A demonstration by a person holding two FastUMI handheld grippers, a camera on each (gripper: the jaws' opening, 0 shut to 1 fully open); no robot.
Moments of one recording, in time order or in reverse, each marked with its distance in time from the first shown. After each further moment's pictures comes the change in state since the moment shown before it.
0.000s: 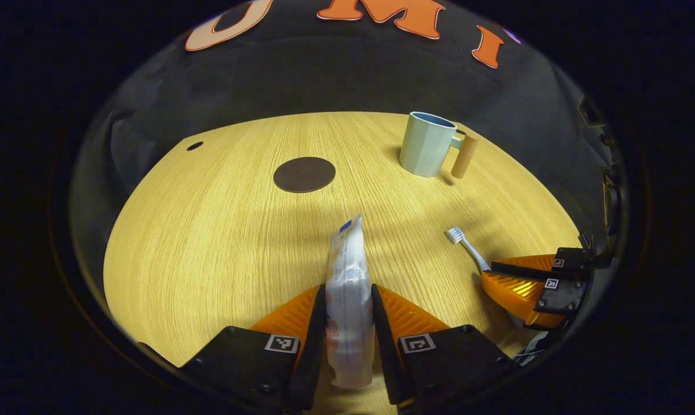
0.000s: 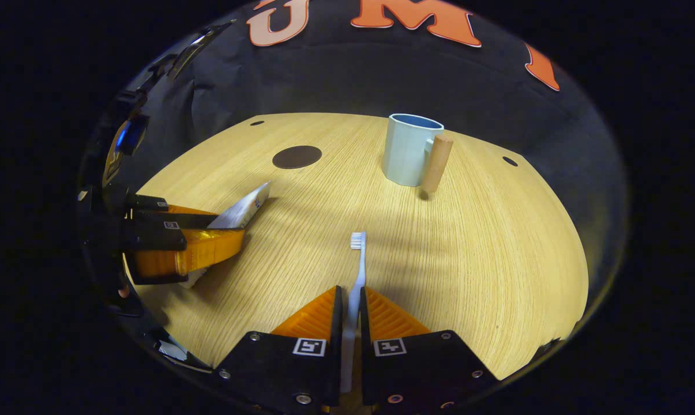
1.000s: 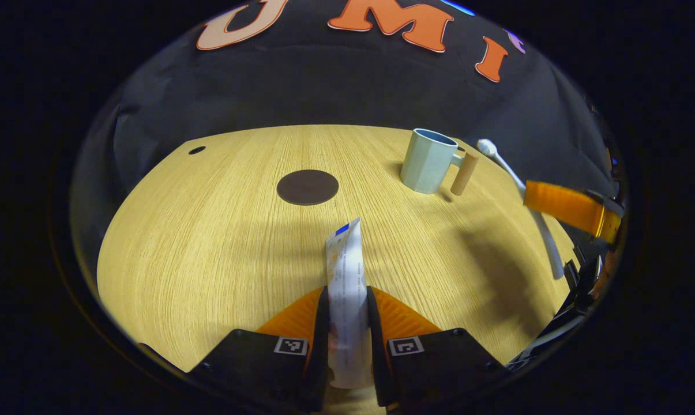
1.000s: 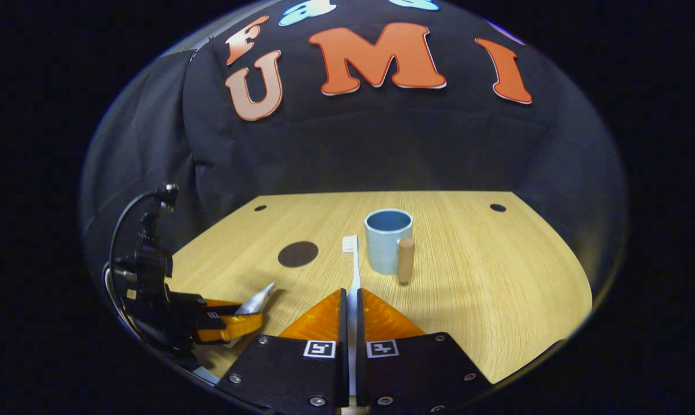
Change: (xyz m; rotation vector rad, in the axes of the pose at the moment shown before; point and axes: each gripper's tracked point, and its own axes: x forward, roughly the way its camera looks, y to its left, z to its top) left arm 0.000 0.006 0.015 -0.042 -0.082 -0.022; right arm -0.056 -0.040 0.136 0.143 -0.405 0.070
